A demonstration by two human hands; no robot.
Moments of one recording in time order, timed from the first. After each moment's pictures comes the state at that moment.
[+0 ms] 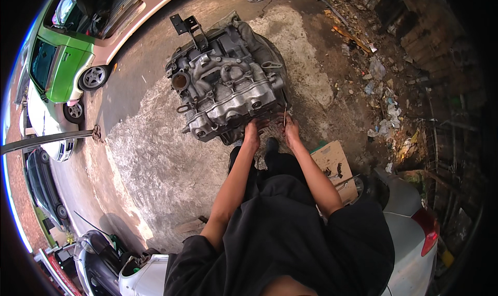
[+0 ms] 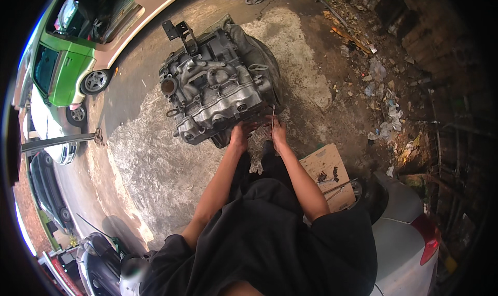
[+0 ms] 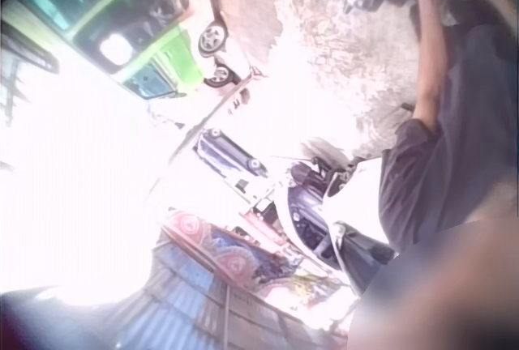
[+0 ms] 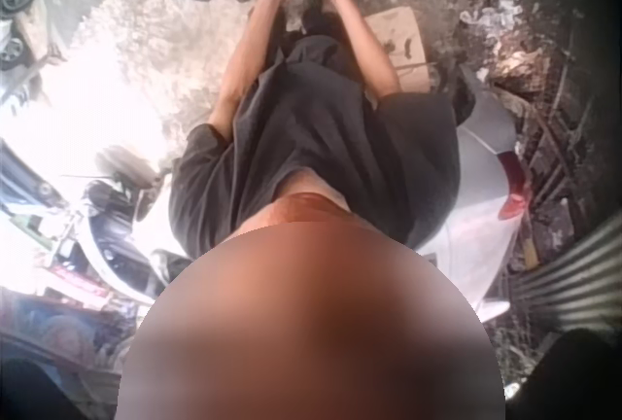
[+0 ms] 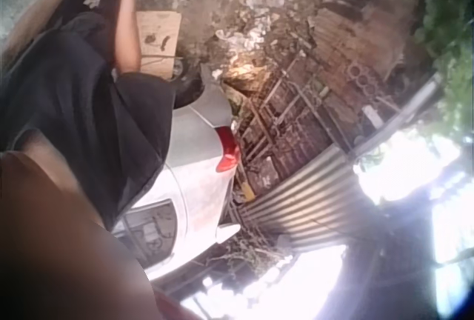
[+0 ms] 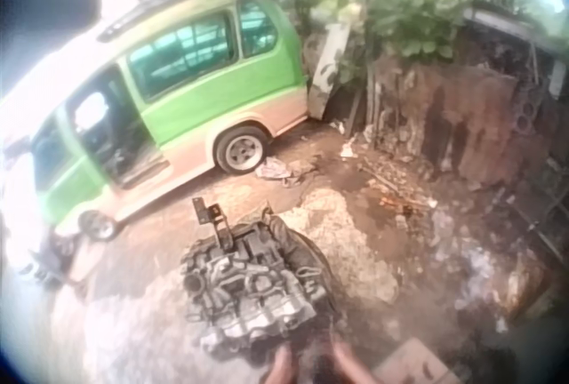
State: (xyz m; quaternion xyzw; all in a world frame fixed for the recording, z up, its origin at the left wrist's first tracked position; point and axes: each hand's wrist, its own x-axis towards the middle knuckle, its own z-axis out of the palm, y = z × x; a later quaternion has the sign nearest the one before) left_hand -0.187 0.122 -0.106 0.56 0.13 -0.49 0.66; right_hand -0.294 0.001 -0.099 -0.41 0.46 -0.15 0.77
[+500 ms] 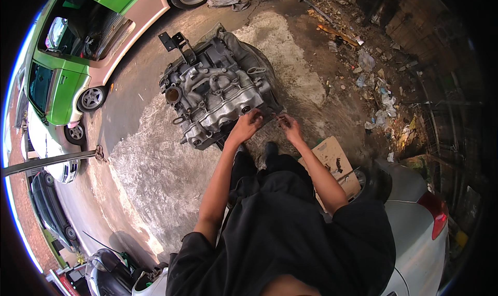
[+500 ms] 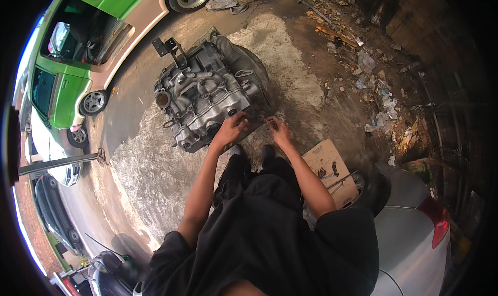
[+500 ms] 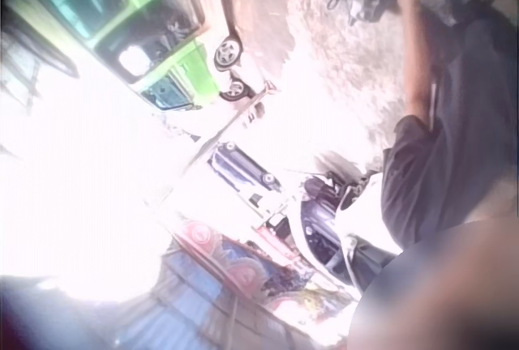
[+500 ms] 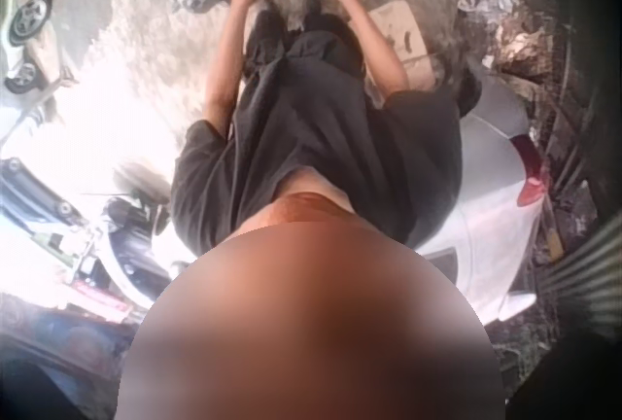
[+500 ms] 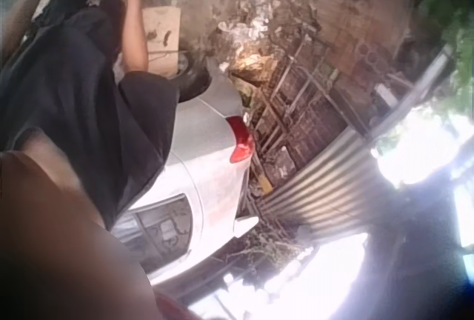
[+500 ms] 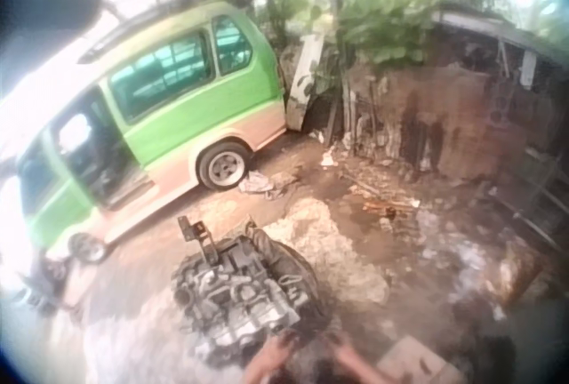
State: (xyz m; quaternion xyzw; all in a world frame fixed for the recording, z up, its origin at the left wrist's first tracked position) left_hand -0.143 0.110 -0.008 0.74 -0.43 -0.34 0.38; right_hand -0.327 -0.028 -0.107 -0.70 0.40 -0.09 0.58
